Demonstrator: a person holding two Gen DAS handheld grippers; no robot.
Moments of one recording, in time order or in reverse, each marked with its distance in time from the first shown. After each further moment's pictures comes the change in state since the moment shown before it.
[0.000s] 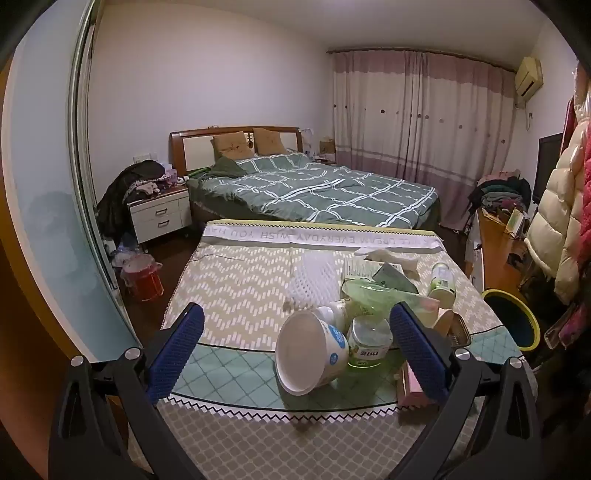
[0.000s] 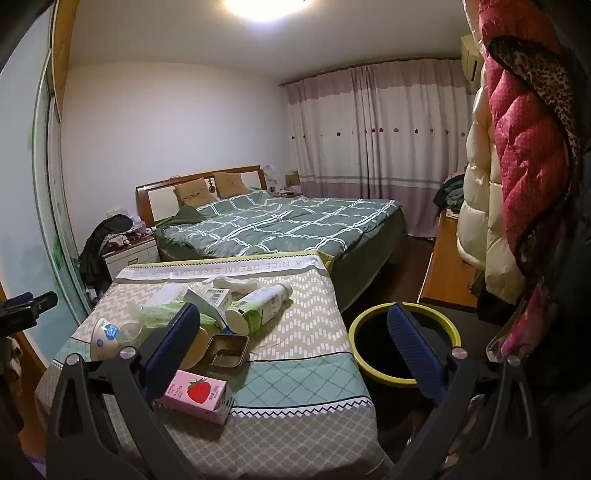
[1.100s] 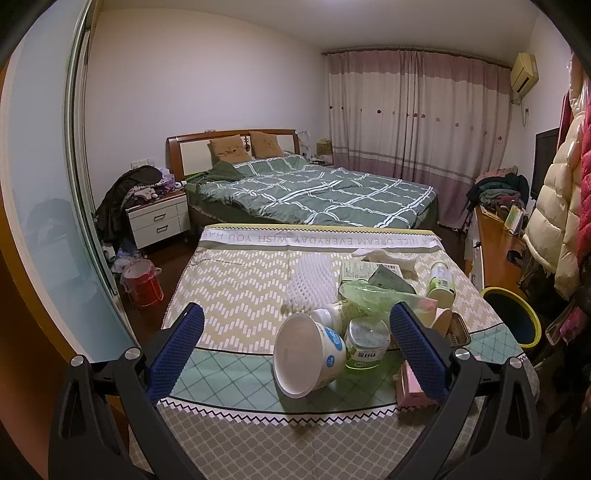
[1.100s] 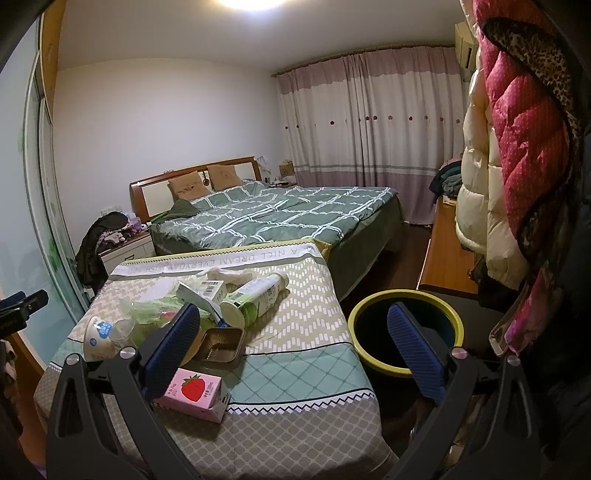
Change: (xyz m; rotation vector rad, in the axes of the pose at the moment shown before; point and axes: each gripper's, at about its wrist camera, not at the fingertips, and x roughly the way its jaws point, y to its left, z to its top) left arm 0.002 -0.003 0.000 0.032 -0.012 0.006; right arm 0.017 -0.004 -0.006 0.029 0.054 -0.015
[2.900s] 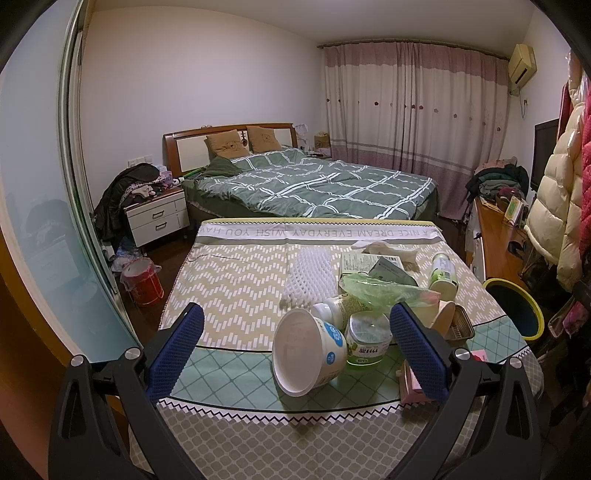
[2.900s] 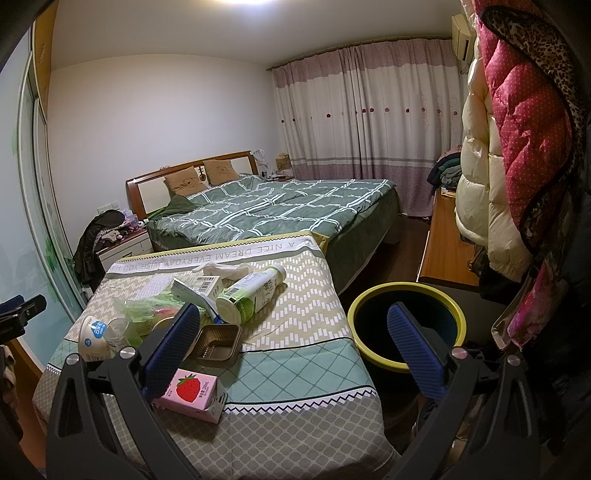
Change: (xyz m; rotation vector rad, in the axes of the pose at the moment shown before) left arm 0.006 -0.004 -0.005 0.018 0.018 0.003; right arm 0.009 -0.004 -0.001 0.010 0.016 -0.008
